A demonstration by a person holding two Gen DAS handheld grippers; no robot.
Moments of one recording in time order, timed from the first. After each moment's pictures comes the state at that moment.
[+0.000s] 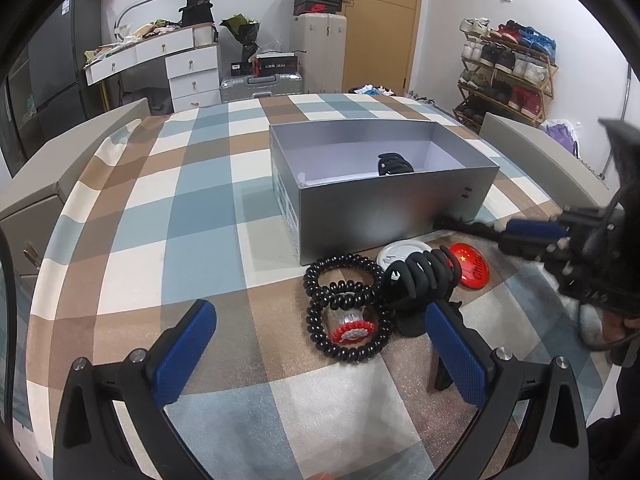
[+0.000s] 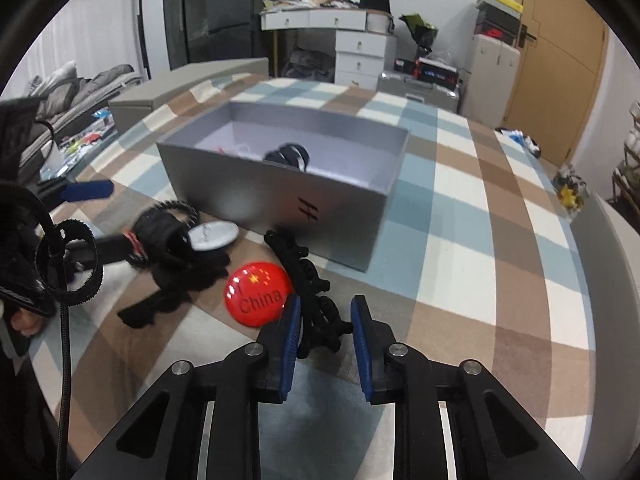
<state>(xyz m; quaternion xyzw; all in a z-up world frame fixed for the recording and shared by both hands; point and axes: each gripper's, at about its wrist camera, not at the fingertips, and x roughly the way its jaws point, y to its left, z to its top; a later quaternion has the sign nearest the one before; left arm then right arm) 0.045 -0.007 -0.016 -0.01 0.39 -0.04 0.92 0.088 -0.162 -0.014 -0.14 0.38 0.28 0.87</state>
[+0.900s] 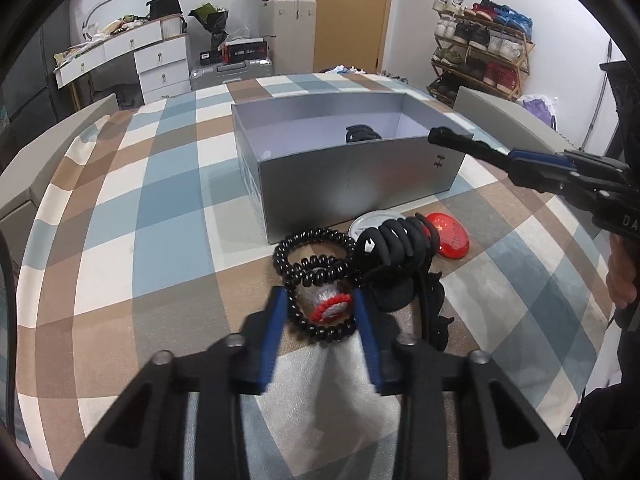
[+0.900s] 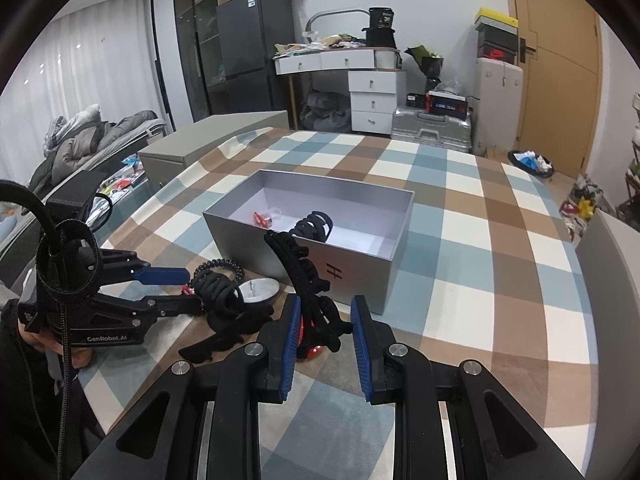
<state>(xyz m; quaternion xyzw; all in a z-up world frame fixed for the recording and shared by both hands) 0.043 -0.014 -0.020 0.00 0.41 -0.09 0.91 0.080 -0.174 0.019 -0.08 0.34 0.32 0.88</state>
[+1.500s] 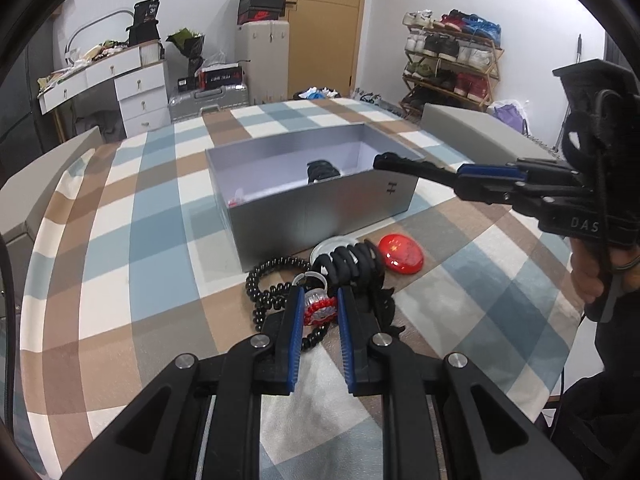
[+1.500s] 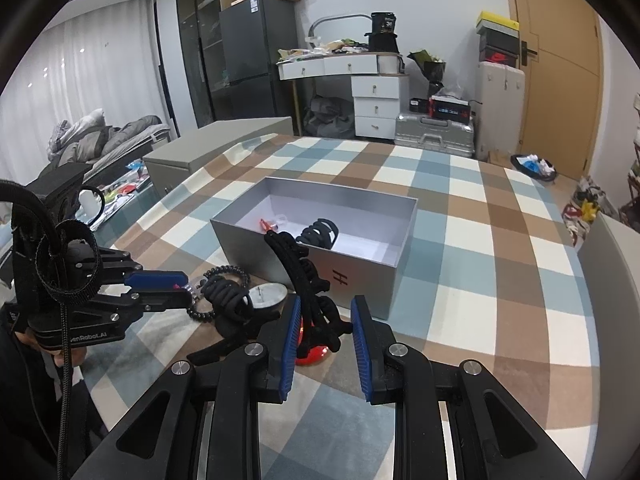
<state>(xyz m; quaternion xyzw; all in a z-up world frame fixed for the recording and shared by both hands) 0.031 -0.022 0.003 0.01 0.37 -0.13 0.92 0.078 -0.176 0.023 -0.07 0.33 0.33 0.88</state>
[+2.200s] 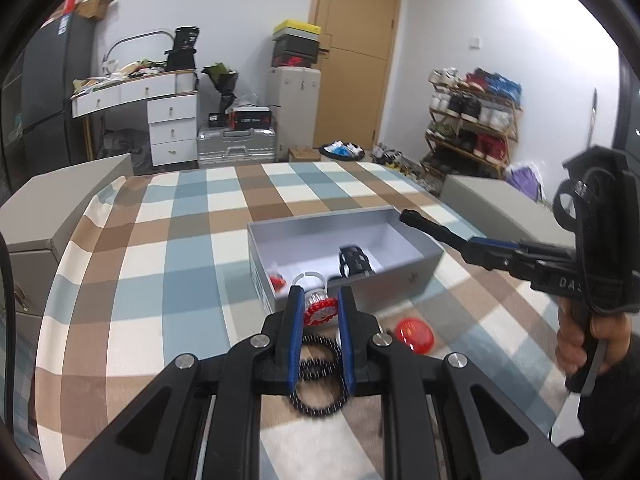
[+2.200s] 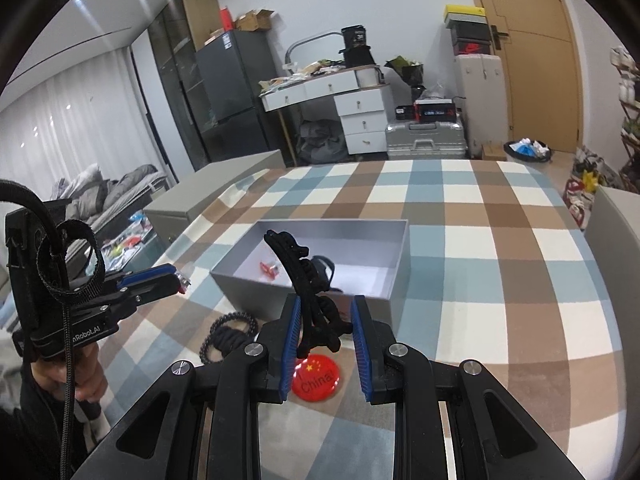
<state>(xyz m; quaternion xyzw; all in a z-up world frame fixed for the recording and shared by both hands) 0.051 0.003 0.031 -0.05 0.29 -0.09 0.95 0.100 -0.185 0.034 0.03 0.32 0.32 0.89</state>
